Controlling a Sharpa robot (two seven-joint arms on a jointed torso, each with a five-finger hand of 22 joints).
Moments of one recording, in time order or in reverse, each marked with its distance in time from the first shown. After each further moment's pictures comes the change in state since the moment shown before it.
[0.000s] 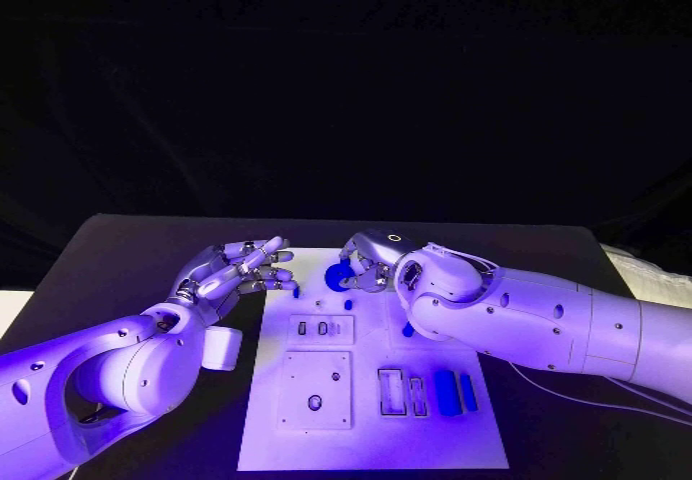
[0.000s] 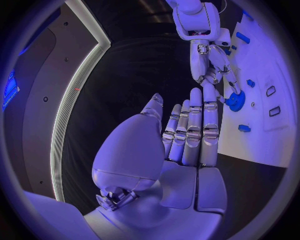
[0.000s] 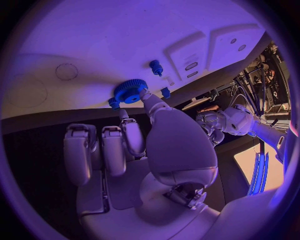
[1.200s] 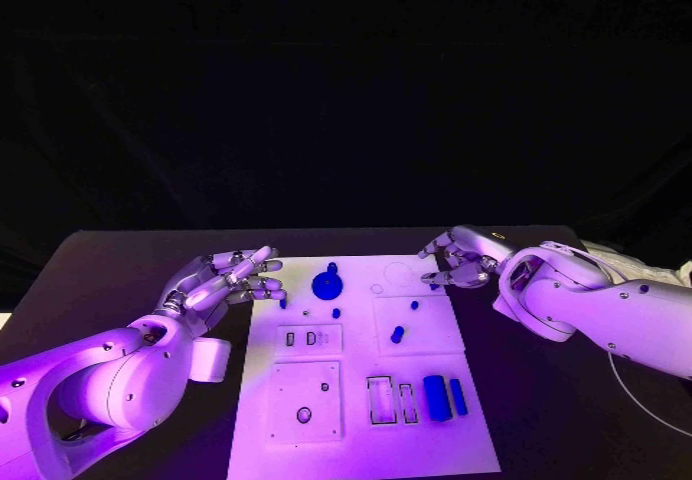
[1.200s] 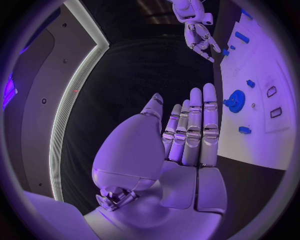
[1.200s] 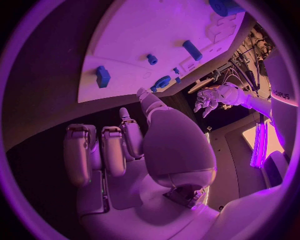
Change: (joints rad) left arm 0.000 -0.011 0.000 -0.005 0.000 0.005 -0.002; left_hand 0.000 0.000 -0.003 -0.003 0.000 0.000 0.000 0.000 0.000 0.000 0.000 0.000 0.000 0.000 0.000 0.000 0.002 0.000 0.000 0.000 0.000 0.000; right arm 0.009 -0.419 0.001 0.091 0.316 -0.044 0.338; right_hand 0.059 -0.001 -0.034 -0.021 0.055 0.044 -0.008 0.008 0.005 0.011 -0.003 0.018 -0.001 0.000 0.000 0.010 0.000 0.002 0.004 0.004 0.008 0.000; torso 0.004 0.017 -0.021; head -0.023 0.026
